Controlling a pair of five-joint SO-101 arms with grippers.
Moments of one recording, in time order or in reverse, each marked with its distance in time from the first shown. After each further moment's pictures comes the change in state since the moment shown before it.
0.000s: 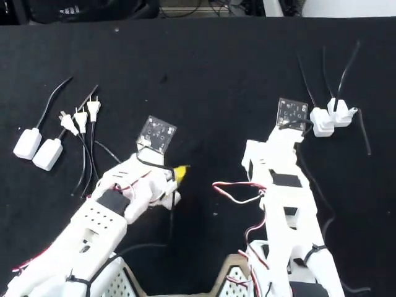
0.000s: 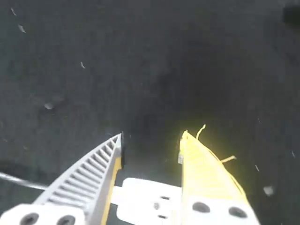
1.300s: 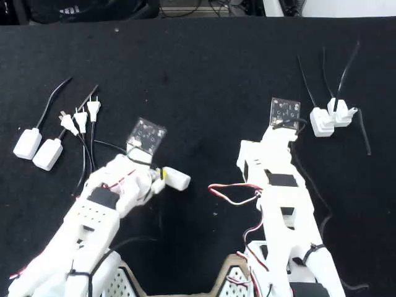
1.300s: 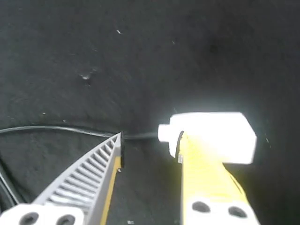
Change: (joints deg) left arm -8.4 2.2 1.8 1.7 -10.2; right arm -2.6 0.0 0.0 0.0 0.0
